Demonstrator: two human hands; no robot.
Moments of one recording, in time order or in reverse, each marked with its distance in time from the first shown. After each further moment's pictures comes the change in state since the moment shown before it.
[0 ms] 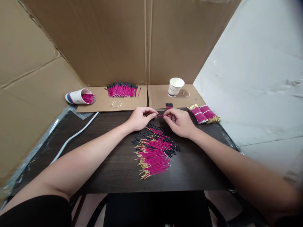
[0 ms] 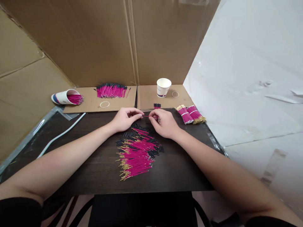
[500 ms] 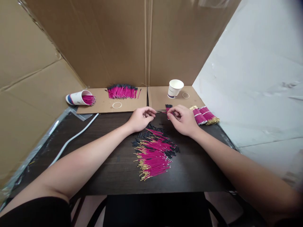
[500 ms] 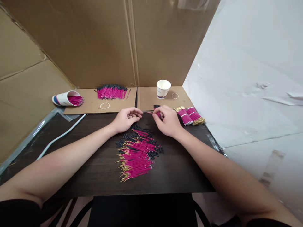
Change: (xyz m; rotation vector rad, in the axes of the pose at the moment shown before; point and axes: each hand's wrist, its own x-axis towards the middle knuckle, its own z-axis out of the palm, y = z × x) left_hand 0.002 -0.006 -0.001 -0.090 0.014 0.005; right_hand 0.004 0.007 -0.008 -0.088 0.149 0.031
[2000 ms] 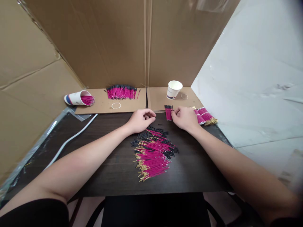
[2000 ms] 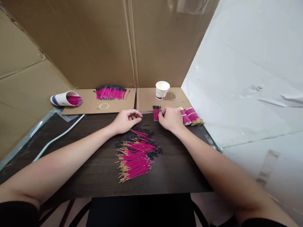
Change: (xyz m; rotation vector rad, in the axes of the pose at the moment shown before) left_hand -0.002 0.014 0.005 0.158 0.009 -0.064; right_hand 0.014 0.020 -0.002 -0.481 -0.183 0.505
